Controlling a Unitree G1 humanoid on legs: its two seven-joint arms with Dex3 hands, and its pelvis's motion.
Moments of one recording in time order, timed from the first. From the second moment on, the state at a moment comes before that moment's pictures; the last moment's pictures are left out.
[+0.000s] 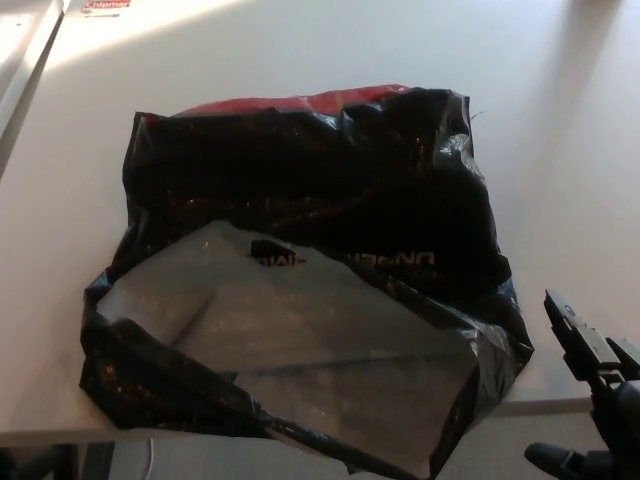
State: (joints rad) left_arm 0.26 0.37 0.35 0.21 0.15 -0.52 -0.02; right_arm 0.03 -0.44 0.09 0.44 -0.78 -0.58 -0.50
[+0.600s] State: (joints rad) left_arm 0.22 0.38 0.32 0.28 0.09 -0.46 -0.04; right_arm 0.00 -0.44 0.14 0.45 -0.73 -0.56 -0.50
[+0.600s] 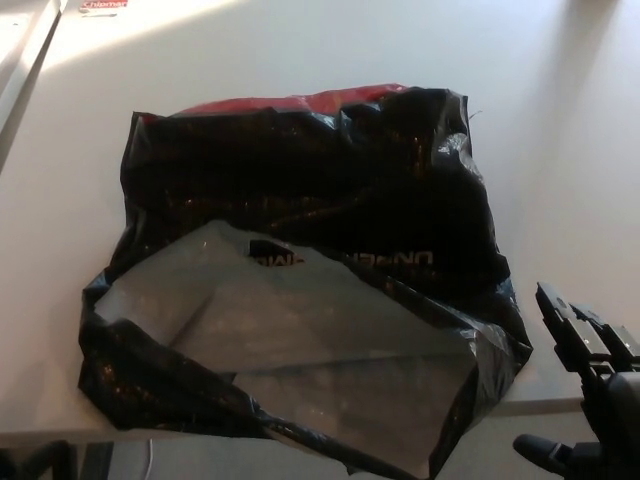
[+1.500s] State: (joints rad) left_arm 0.20 0.38 0.30 0.24 0.07 -0.34 -0.05; right_arm -0.08 -0.42 0.20 0.45 -0.70 -0.51 -0.47
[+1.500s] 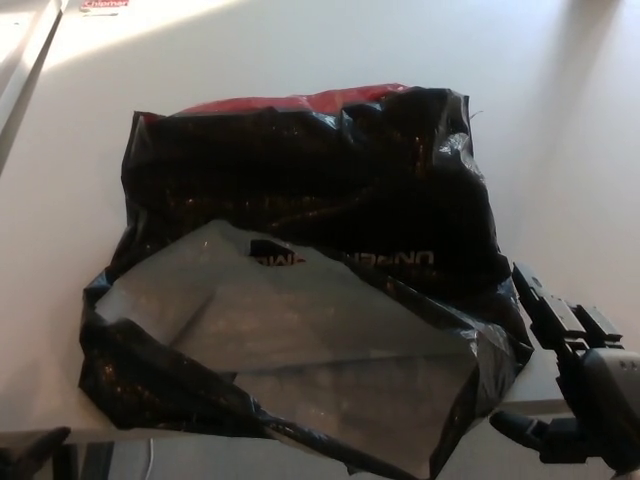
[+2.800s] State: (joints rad) left_arm 0.16 0.30 0.23 0.11 -0.03 -0.12 -0.07; right_arm -0.14 -0.40 0.22 0.48 -0.65 -0.47 -0.41
